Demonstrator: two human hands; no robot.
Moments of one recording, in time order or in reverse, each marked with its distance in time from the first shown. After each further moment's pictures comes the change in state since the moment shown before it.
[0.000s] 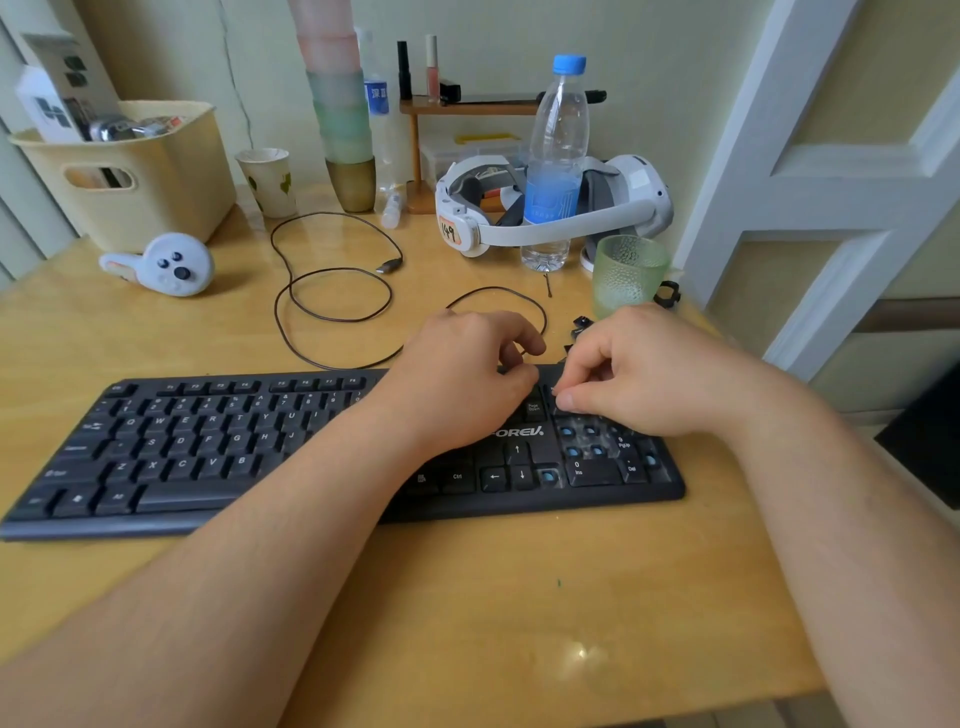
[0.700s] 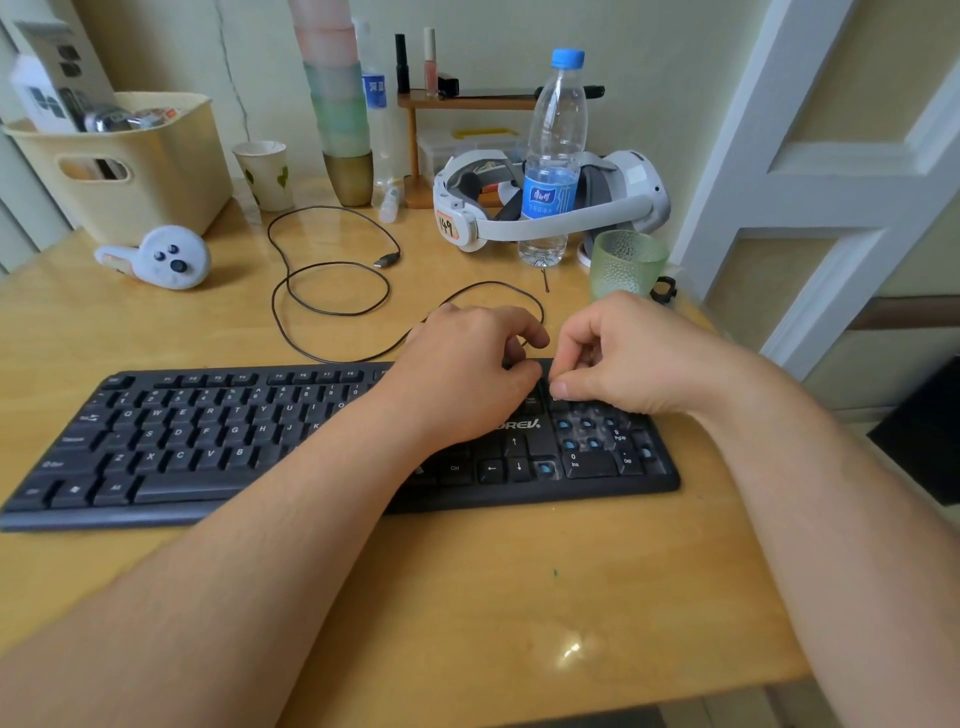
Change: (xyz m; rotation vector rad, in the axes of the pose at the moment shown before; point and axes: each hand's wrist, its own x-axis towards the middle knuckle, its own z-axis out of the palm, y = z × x) left_hand 0.001 0.003 0.003 0.019 0.004 -0.003; right_hand 0.008 -0.001 0.003 0.176 0.010 0.105
